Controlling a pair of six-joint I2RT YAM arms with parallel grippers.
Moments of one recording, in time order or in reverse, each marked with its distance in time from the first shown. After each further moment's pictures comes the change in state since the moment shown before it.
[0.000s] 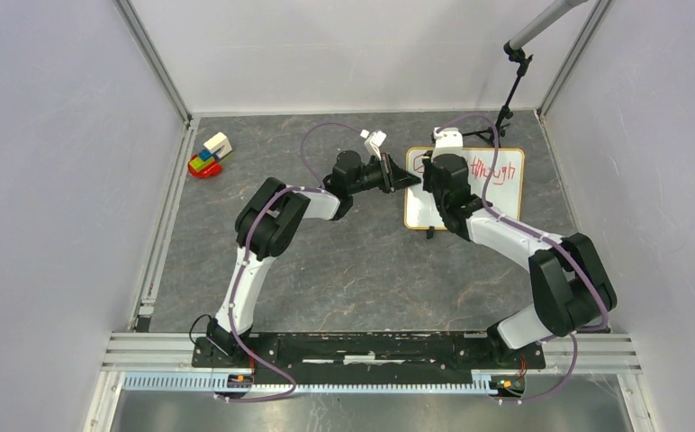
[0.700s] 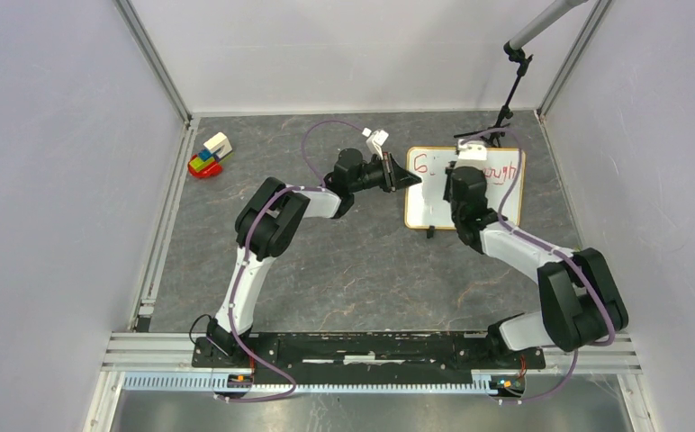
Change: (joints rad) left arm -0.002 -0.001 0.020 -0.049 0.002 0.050; right arm -0.129 -0.104 -0.164 0.063 0.056 0.021
